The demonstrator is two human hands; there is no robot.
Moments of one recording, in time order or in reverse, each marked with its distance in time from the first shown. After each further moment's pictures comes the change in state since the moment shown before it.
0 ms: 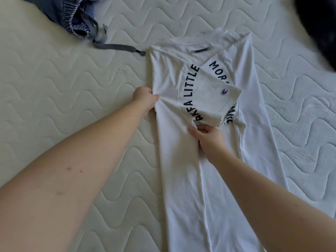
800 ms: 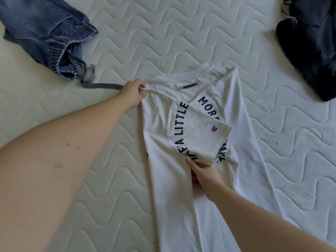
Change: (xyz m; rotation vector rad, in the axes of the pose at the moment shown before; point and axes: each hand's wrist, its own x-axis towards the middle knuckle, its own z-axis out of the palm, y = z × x) left_hand 0.122 0.084 -0.042 0.536 -0.018 0.428; right_hand 0.015 -0.017 -0.007 0.233 -0.121 0.266
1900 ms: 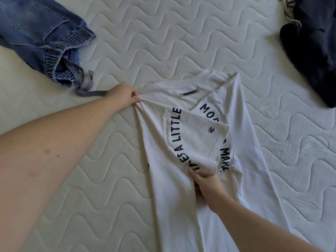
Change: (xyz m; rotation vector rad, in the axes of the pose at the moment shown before) left_hand 0.019 -0.017 -0.026 0.265 -0.130 0.053; right_hand 0.001 -0.004 0.002 -0.039 0.004 0.017
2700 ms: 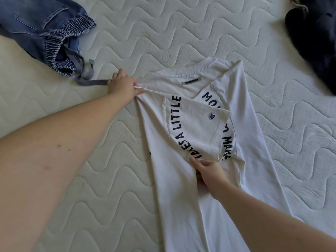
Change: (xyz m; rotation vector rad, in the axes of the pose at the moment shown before) left_hand -0.014 0.009 0.016 0.022 0.131 -0.162; right_hand -0.002 0.000 -0.001 -0.060 0.003 -0.005
